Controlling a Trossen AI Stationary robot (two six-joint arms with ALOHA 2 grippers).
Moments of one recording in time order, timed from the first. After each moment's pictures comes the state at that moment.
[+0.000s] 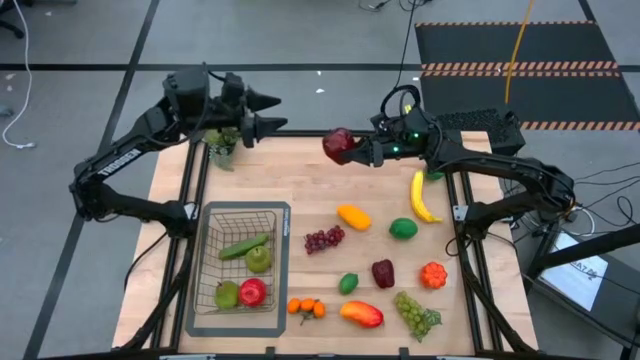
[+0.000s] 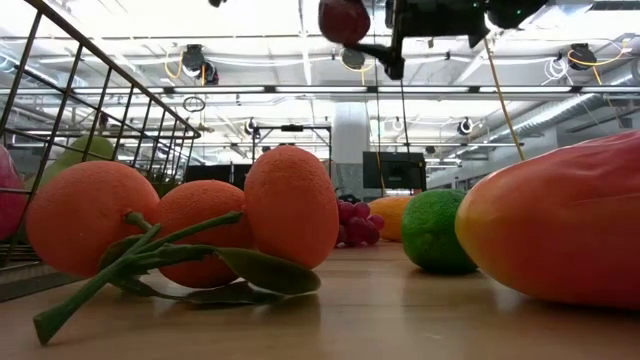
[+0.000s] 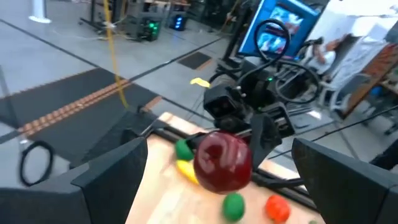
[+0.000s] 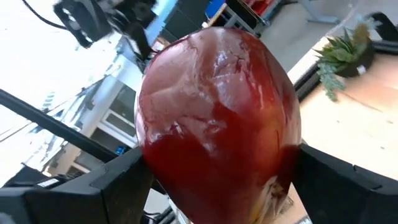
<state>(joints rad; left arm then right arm) 0.51 1.20 1.47 -0.40 0.31 -0.29 -0.44 1.30 0.95 0.31 -0.52 0.88</state>
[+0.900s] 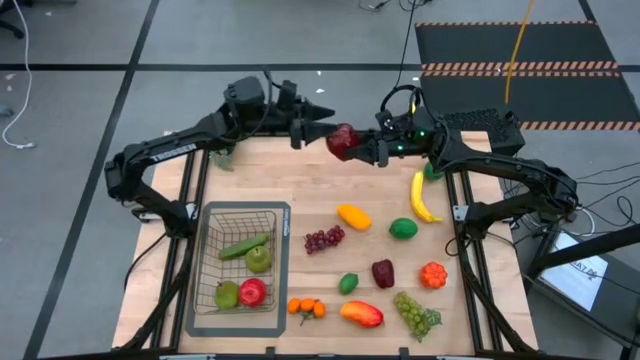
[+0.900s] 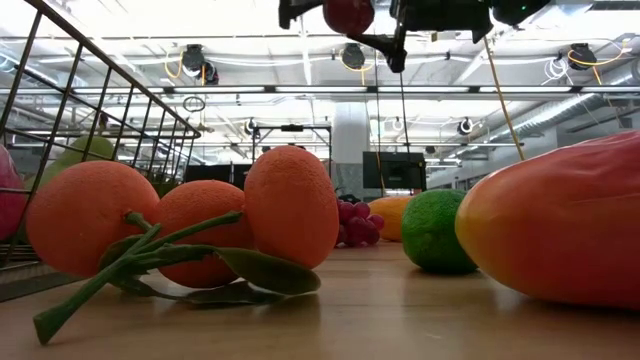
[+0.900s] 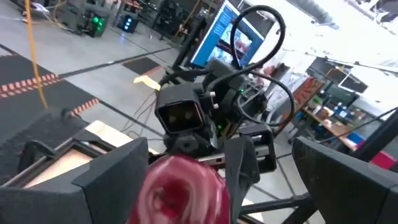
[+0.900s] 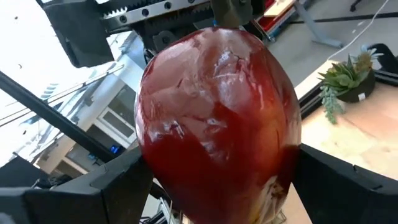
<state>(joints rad) 0.42 1.50 1.47 0.05 0.40 -0.52 -0.46 1.27 0.95 0.33 -0.53 0.80</state>
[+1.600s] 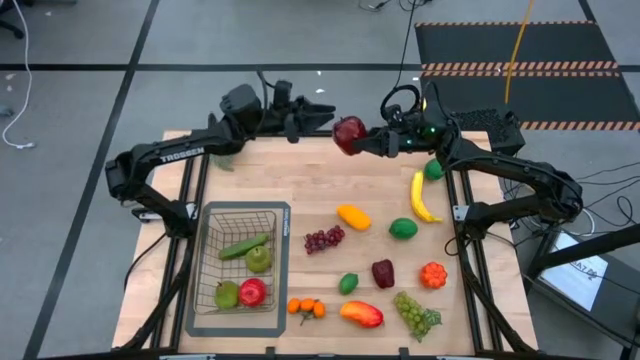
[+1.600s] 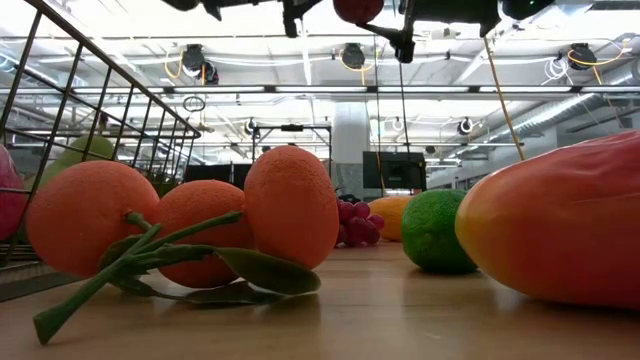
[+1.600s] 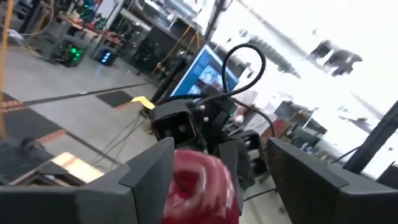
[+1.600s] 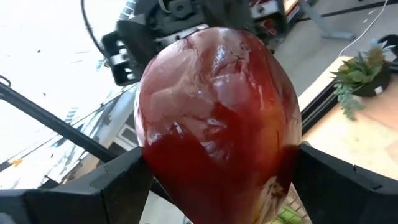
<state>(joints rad) 0.45 1.51 1.29 0.46 0.42 -0.70 -0.50 1.21 0.95 0.33 -0.55 0.96</state>
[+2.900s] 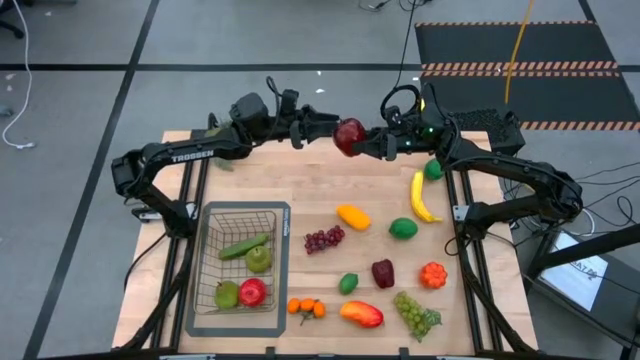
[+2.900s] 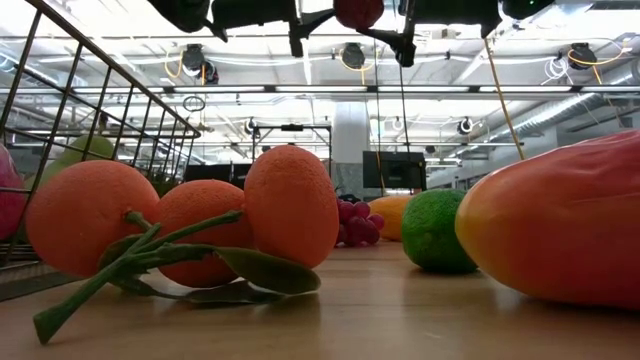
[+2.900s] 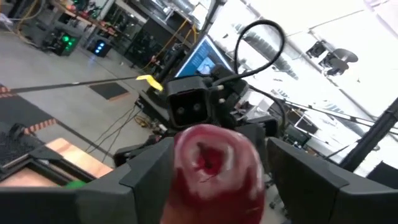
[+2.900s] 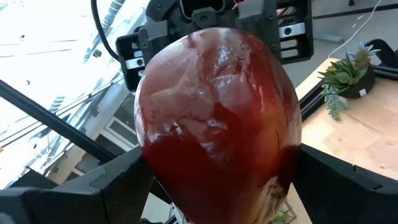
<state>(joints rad) 0.45 1.56 1.22 0.59 0.46 -0.73 -0.50 1.22 0.95 0.29 -0.55 0.87</state>
